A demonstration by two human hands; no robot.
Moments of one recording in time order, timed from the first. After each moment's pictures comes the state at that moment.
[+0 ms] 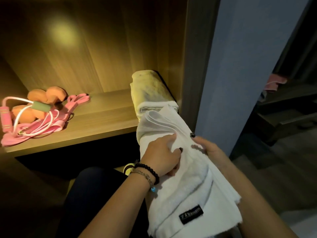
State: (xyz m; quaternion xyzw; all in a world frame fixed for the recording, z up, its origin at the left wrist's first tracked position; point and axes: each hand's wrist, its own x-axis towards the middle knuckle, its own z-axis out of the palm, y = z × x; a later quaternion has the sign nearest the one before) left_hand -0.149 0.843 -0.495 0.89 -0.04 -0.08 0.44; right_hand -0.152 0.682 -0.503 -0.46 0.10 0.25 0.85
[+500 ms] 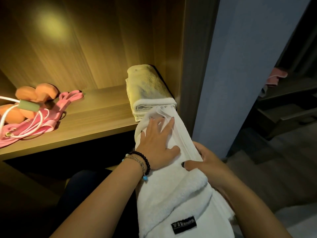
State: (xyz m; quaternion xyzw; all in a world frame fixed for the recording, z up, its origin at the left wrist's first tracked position) left_hand -0.101 0.855 -0.512 0.96 -0.18 -0.04 0.19; right_hand -0.164 0.685 -0.523 -0.75 0.06 0.17 0.63
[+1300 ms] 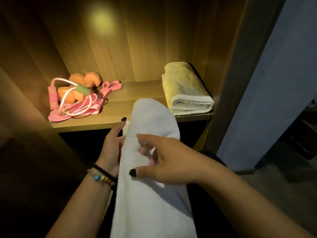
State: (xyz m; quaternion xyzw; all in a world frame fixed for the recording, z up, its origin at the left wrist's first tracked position) left_hand -0.170 1.008 -0.496 0.52 0.13 -0.04 0.84; right_hand -0.184 0.835 -0.444 -0.87 -0.32 0.18 0.34
